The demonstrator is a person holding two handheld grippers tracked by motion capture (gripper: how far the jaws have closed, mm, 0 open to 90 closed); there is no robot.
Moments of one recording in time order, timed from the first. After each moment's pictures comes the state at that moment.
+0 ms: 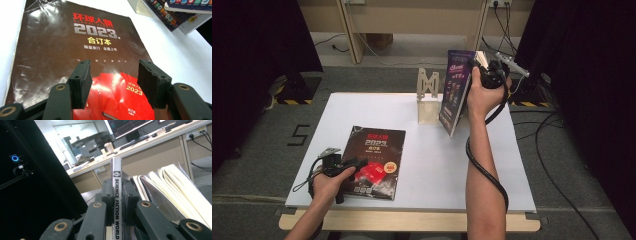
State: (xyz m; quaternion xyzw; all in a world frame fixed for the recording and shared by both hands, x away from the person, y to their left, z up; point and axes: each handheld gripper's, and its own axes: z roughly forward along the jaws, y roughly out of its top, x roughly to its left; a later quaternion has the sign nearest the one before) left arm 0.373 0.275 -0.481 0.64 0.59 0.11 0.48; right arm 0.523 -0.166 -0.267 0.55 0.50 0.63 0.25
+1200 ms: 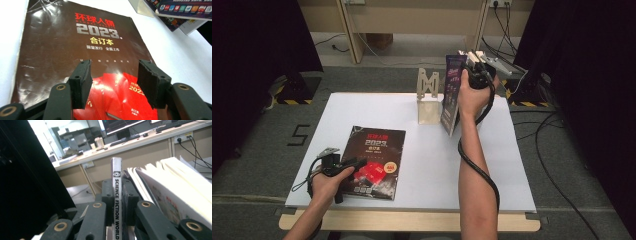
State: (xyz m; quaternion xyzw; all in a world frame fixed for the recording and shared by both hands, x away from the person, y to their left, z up) left arm 0.374 0.278 -0.483 0.64 0.59 0.10 0.48; right arm 0.545 -0.144 -0.289 0.55 0.53 0.58 0.30
